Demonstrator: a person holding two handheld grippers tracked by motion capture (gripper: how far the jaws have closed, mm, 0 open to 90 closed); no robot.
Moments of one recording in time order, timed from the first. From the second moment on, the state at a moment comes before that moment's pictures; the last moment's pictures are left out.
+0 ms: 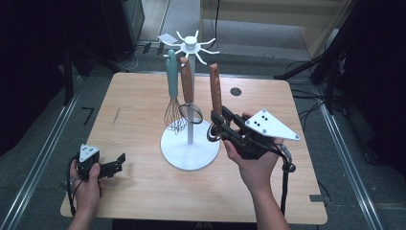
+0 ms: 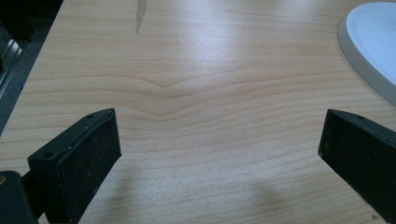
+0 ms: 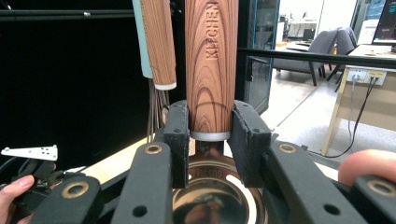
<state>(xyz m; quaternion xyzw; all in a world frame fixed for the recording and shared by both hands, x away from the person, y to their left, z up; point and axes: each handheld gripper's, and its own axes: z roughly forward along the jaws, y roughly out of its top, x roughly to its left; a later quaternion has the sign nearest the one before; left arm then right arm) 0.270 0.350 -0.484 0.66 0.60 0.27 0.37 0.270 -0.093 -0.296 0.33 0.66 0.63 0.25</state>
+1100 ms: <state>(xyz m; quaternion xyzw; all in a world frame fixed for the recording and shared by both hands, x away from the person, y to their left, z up) 0.270 0.350 -0.484 0.66 0.60 0.27 0.37 0.270 -0.075 -0.283 0.32 0.66 0.61 0.28</state>
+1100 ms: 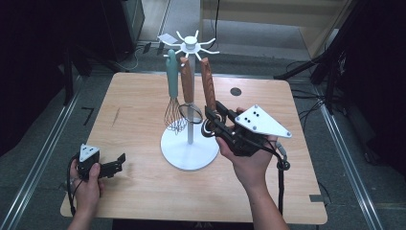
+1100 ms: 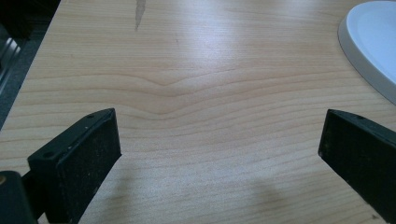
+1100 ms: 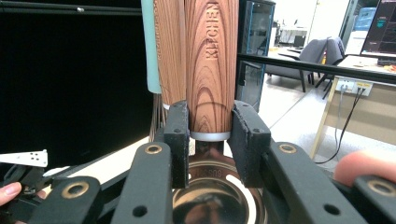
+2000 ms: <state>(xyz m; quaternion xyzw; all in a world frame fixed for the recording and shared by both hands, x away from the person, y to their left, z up) 0.271 0.350 -0.484 0.65 0.60 0.27 0.37 0.277 -0.074 -0.288 0.31 0.66 0.64 0.24</state>
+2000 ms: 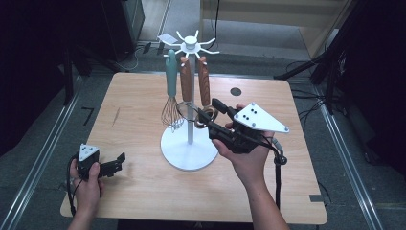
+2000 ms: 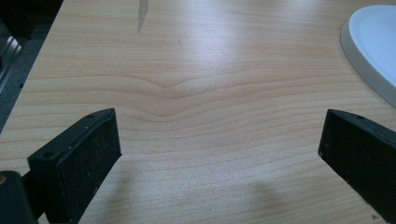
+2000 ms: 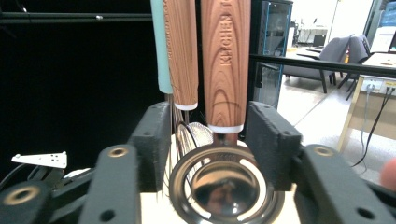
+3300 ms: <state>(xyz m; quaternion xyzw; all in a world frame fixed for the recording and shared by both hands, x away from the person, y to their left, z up) 0.268 0.350 -0.484 0.65 0.60 0.28 0.38 0.272 -0.140 -0.391 0.42 0.66 0.57 0.25</state>
